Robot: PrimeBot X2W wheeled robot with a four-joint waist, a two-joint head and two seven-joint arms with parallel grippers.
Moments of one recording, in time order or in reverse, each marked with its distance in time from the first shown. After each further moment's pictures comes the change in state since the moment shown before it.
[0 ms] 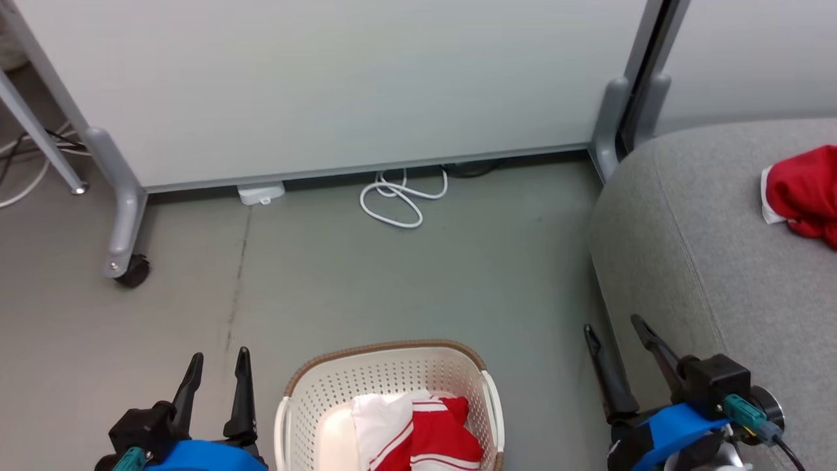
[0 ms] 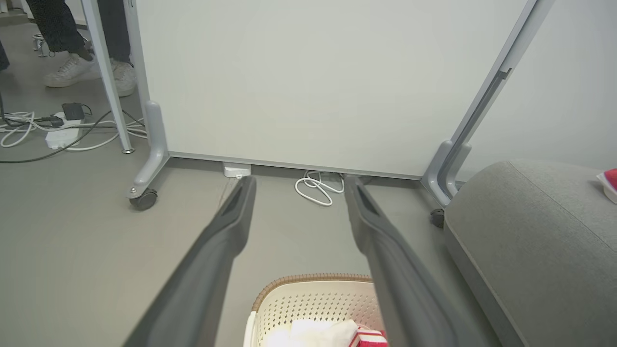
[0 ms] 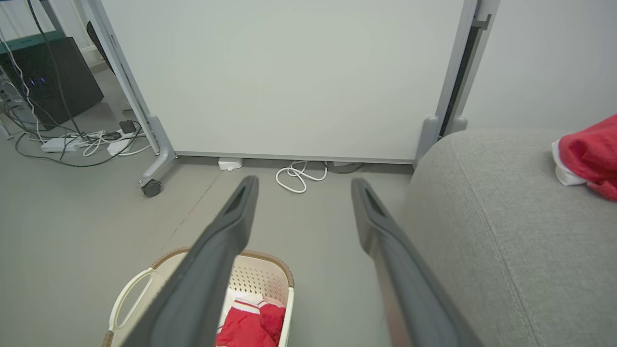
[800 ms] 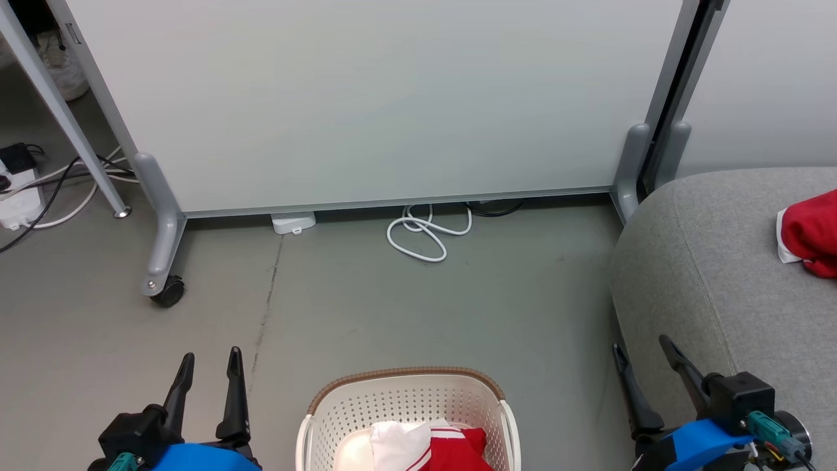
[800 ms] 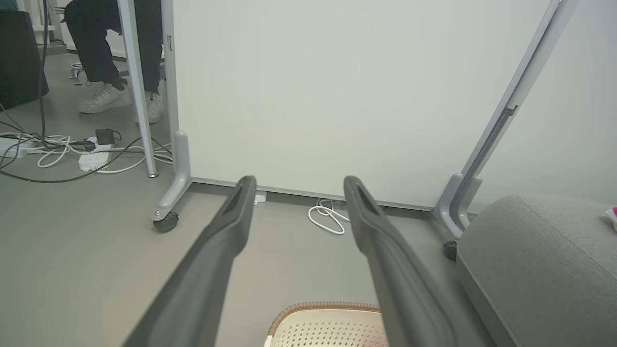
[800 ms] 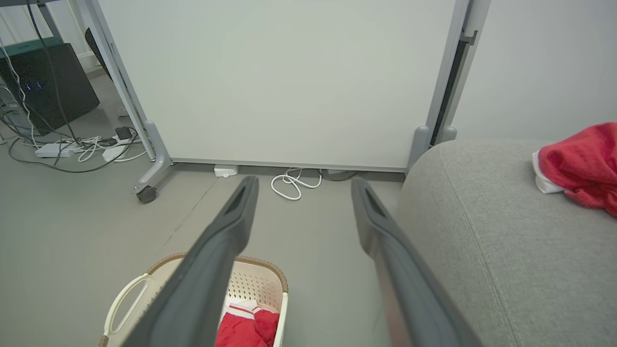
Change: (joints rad) left arm 0.011 0.003 0.015 -0.025 0.002 0.007 0.000; right arm 0.042 0.000 -0.061 0.006 -0.007 0.000 0.005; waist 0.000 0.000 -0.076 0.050
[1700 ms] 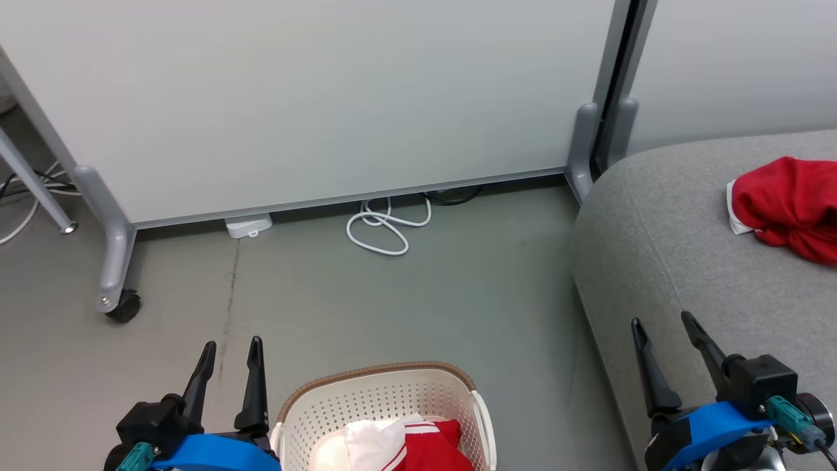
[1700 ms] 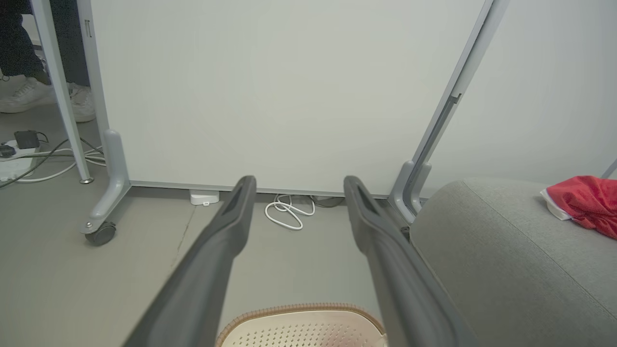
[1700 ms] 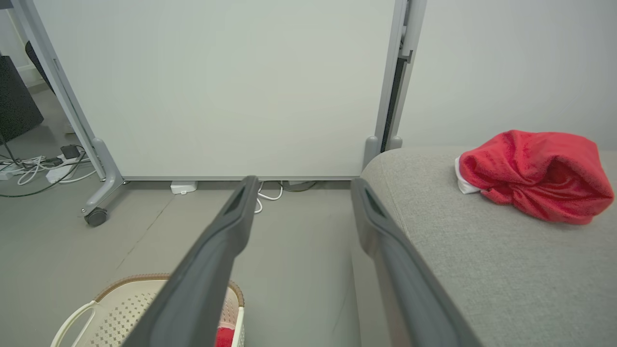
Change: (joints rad) left arm -0.029 -0.015 -0.040 0.000 -0.018 -0.014 0.000; right arm -0.044 0.000 -0.043 -0.028 -0.038 0.000 0.001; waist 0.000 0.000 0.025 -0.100
